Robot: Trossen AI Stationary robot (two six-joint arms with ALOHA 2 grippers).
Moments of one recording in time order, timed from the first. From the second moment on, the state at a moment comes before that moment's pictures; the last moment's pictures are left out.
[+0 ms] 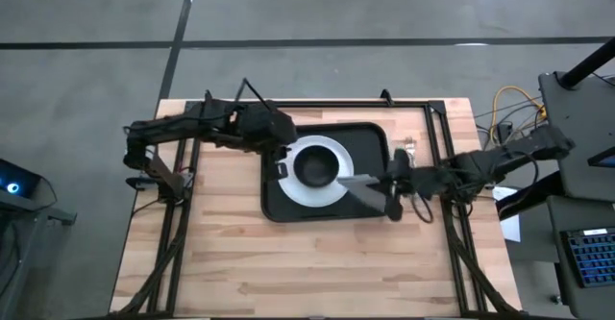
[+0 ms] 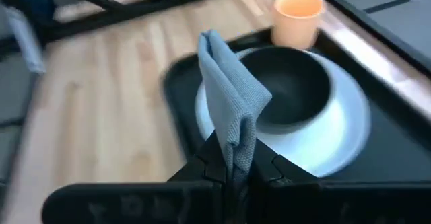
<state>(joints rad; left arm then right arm) -0.01 1.65 2.06 -1.36 -0.30 -0.09 0.35 0.99 0.85 -0.46 0.43 0.52</state>
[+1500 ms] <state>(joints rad) -0.04 1.57 1.91 -1.32 -0.29 -0.09 -0.38 1.07 0.40 -0.06 0.20 0.23</state>
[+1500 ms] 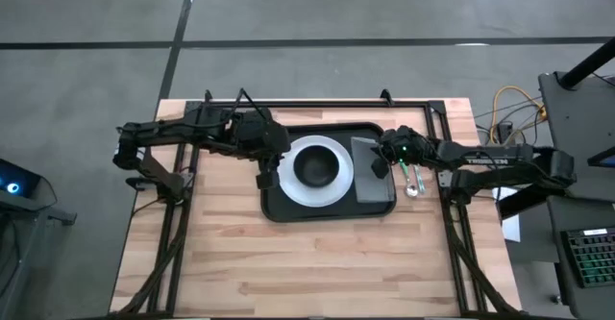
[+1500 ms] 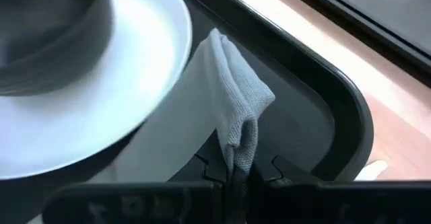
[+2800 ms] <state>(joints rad) -0.08 1.57 1.91 -1.32 -0.29 -0.14 -0.22 1.06 0.45 -0.27 0.02 0.31</state>
